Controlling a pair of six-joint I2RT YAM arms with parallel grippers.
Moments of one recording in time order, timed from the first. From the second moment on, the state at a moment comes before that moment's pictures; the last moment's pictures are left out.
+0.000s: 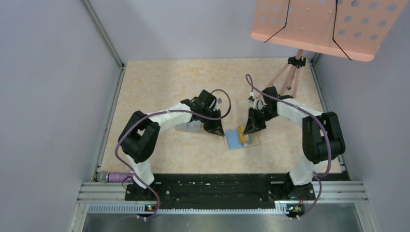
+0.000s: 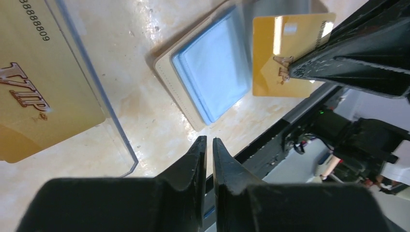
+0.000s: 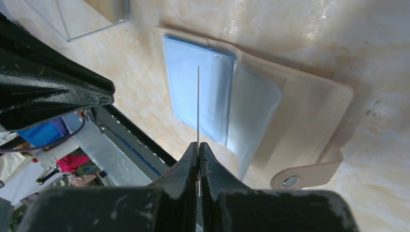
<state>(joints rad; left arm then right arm) -0.66 1.80 1.20 -0.40 0.50 -0.69 0.24 1.67 1.03 -0.67 -0.67 0.19</state>
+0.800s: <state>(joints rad) -0.73 2.12 1.55 -0.77 0.35 -0.50 0.24 1.76 1.10 -0.77 -0.55 0.14</state>
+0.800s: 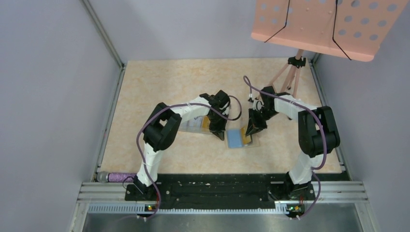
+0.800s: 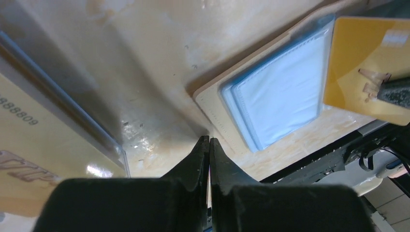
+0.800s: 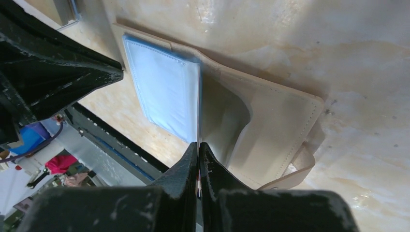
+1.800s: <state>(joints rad) -0.73 2.15 1.60 -0.81 0.35 -0.47 0.20 1.77 1.05 -0.71 -0.61 0.20</state>
